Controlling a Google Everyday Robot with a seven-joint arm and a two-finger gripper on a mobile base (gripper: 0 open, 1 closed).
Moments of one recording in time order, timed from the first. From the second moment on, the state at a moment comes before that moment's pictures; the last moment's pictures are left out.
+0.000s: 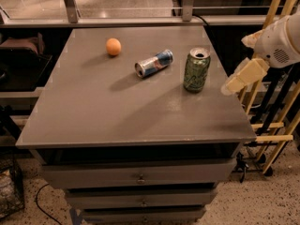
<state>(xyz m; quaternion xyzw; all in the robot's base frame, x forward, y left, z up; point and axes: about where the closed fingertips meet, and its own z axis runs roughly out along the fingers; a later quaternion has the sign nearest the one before) 0.565 -0.225 0.930 -0.50 0.79 0.06 0.35</state>
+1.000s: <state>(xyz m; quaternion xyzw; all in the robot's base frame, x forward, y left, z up) 0.611 -0.210 0.880 -0.46 0.77 0.14 0.42</state>
